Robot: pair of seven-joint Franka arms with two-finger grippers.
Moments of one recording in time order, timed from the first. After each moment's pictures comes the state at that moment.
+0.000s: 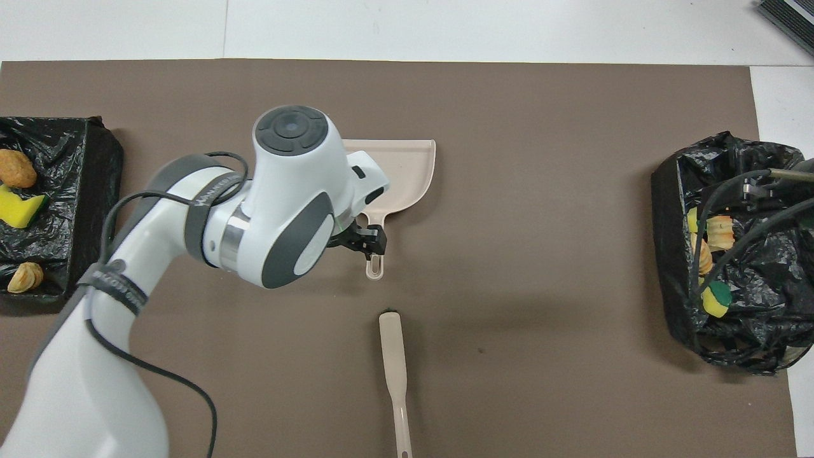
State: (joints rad) left arm -0.50 0.32 -0.01 -1.60 -0.13 1.73 -0.29; right arm -0.08 0.00 0.05 -1.62 -0.01 1.59 0.16
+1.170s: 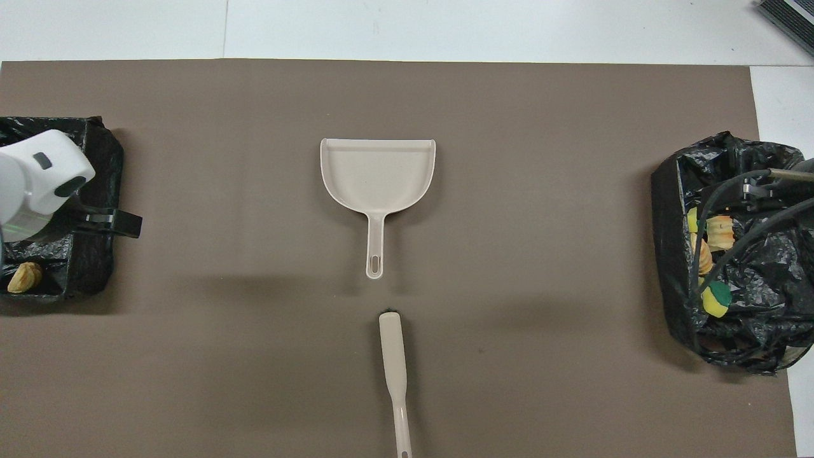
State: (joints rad) left arm -0.04 -0.02 0.01 -1.88 0.06 1.87 0.08; right arm -0.08 0.00 0.05 -1.62 -0.01 1.59 0.16
